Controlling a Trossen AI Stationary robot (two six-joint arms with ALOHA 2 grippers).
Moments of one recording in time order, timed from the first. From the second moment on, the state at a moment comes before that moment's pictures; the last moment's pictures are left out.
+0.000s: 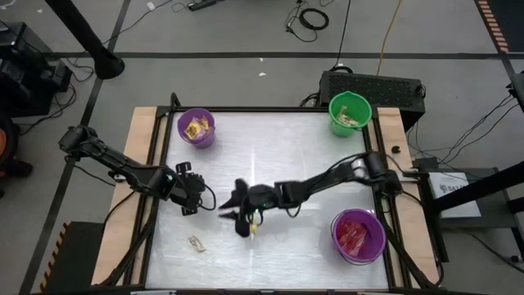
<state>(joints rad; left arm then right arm) -0.41 1.10 0.63 -0.86 -0.37 -0.52 0.21 2.12 1.45 0.40 0.01 0.31</state>
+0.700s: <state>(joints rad) -0.54 1.10 0.63 -0.88 -0.39 -0.52 0.25 2.69 2.04 0.58 -0.22 0.20</state>
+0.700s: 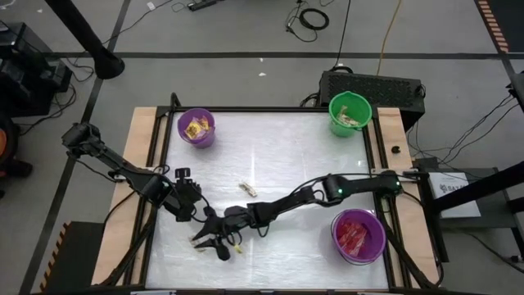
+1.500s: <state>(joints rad) -0.54 1.10 0.63 -0.87 -0.43 -0.54 0.25 2.75 2.11 0.40 -0.05 0.07</state>
